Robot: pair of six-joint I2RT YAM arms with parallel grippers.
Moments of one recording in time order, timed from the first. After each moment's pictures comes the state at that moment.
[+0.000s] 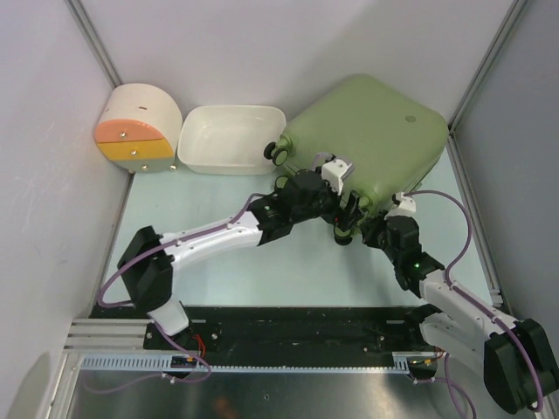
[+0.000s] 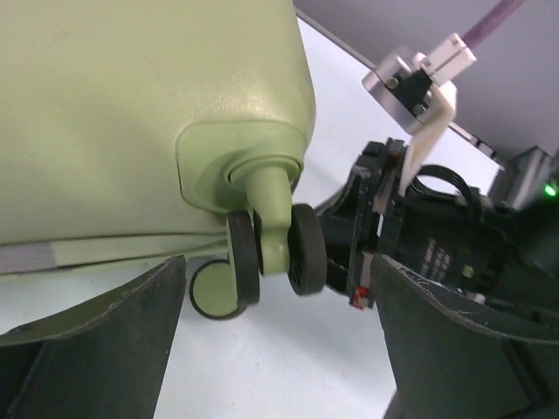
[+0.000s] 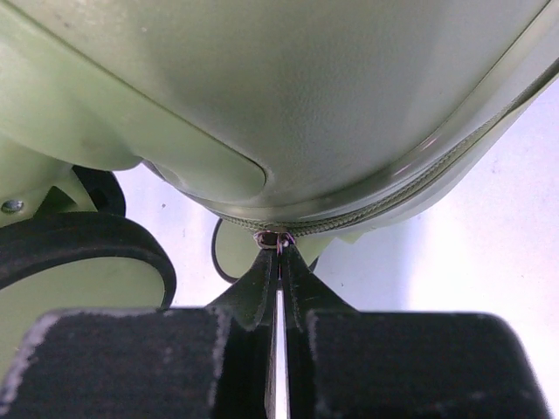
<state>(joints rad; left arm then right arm) -0.98 1.61 1.27 0.03 0.06 -0.24 0.42 0.92 0.35 0.15 0.15 0.58</state>
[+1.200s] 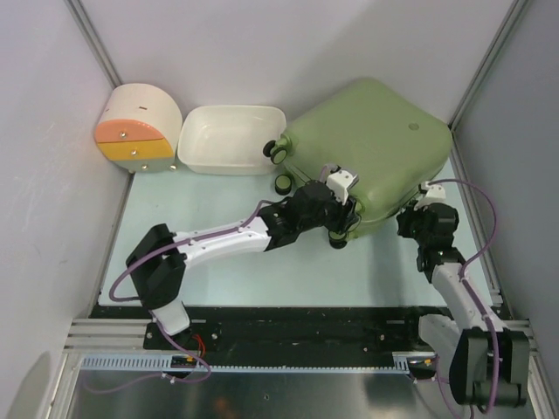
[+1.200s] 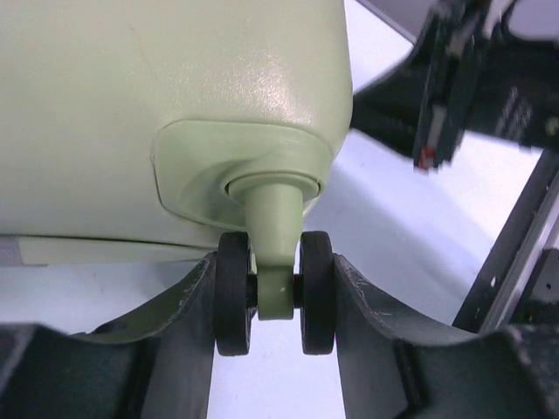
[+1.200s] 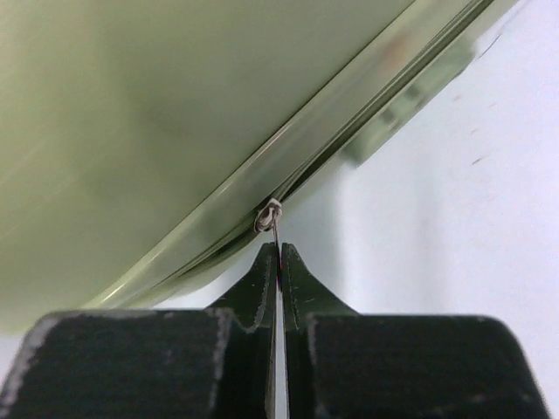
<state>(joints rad) -1.02 1.72 1.29 0.05 -0.04 -0.25 0.01 0.90 0.42 0.03 -0.08 0.17</state>
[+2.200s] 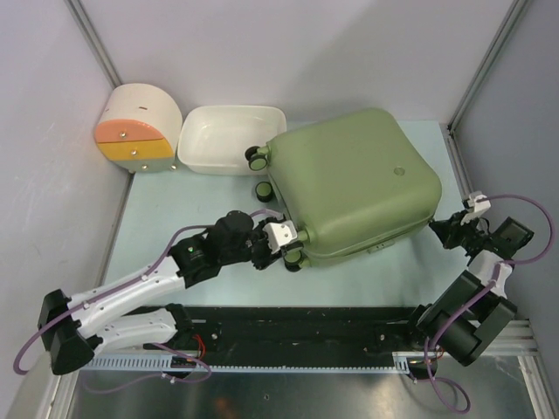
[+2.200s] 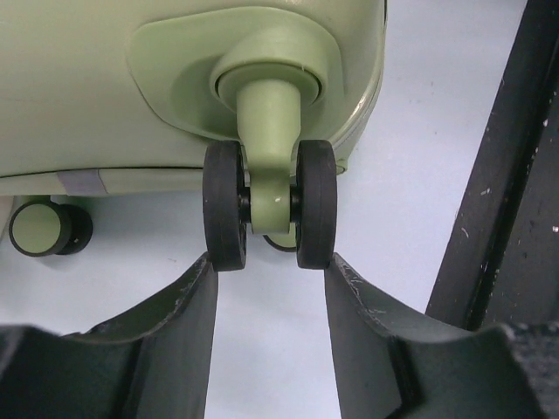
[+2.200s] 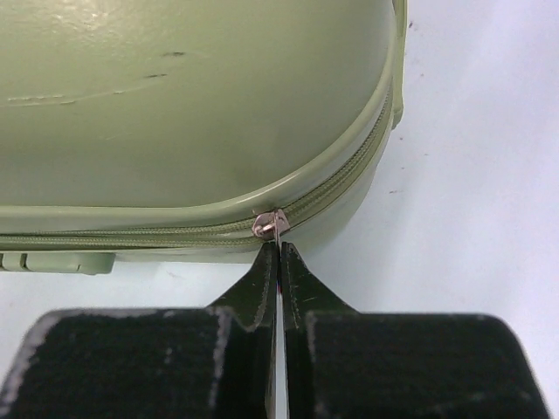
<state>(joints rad) -0.95 1.02 0.79 -0.32 0.12 0.30 -0.77 1.17 0.56 -0.12 -1.12 -0.57</state>
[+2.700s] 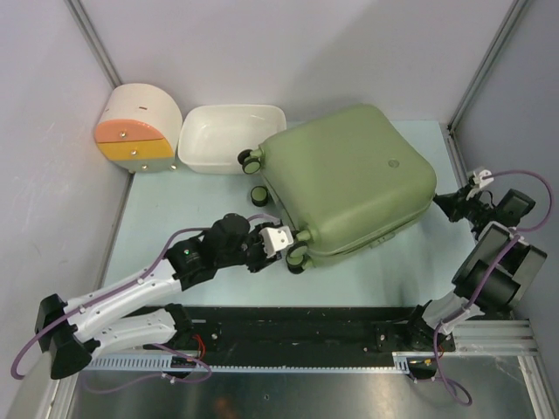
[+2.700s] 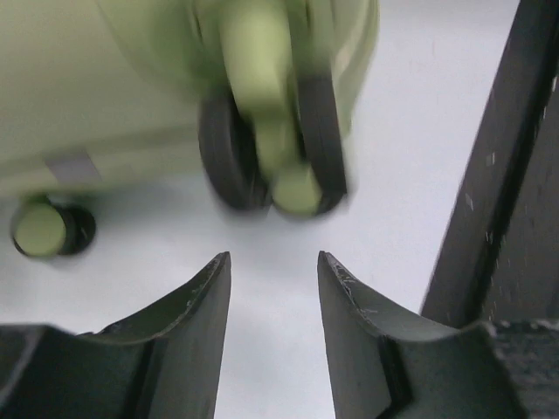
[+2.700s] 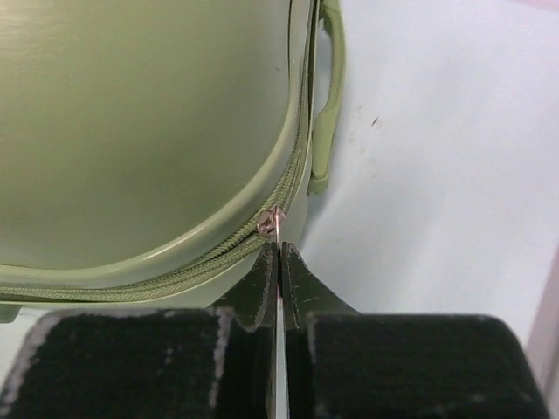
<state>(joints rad) -0.93 0.97 0.76 -0.34 0.13 0.34 -0.70 1.55 0.77 0.17 -1.22 -0.52</state>
